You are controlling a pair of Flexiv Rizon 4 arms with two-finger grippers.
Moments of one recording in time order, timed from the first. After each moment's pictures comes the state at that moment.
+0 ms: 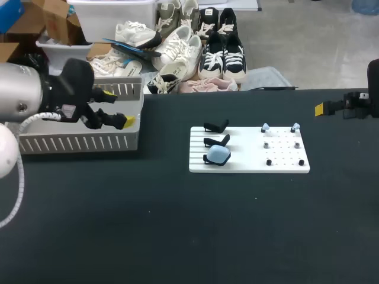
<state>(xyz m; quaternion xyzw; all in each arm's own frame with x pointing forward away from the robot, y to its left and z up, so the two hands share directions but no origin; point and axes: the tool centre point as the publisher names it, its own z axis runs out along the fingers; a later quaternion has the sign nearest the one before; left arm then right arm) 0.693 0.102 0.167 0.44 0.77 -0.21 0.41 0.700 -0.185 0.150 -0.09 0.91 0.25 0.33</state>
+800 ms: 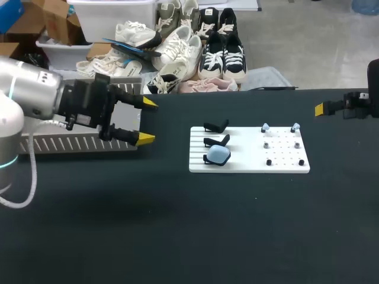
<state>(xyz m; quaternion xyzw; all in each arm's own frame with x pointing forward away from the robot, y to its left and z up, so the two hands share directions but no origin) 0.679 0.041 0.141 0.62 0.56 -0.35 0.42 0.700 -0.185 0.150 -0.09 0.91 0.25 0.33</state>
